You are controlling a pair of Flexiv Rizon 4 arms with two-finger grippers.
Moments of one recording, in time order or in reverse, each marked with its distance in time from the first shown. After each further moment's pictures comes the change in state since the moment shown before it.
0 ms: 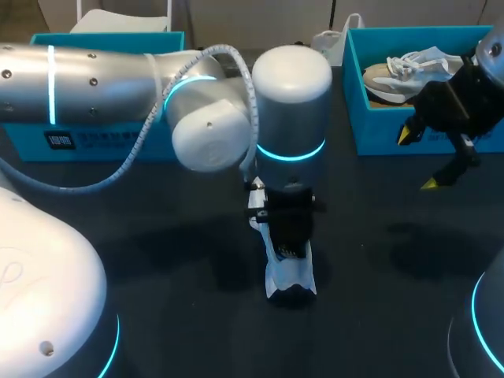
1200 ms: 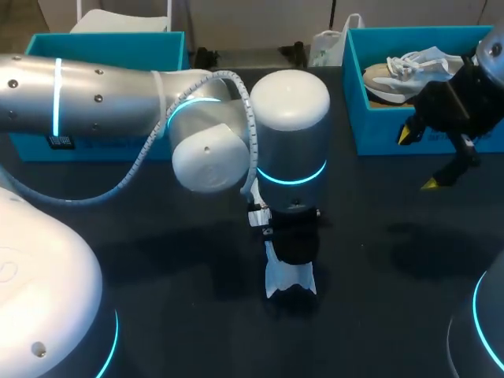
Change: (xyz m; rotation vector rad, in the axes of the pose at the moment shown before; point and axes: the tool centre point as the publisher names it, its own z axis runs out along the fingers) left arm -0.012 -0.022 0.022 -0.014 -0.051 -0.037; right arm 0.000 0.000 0.000 -0.001 0.000 0.000
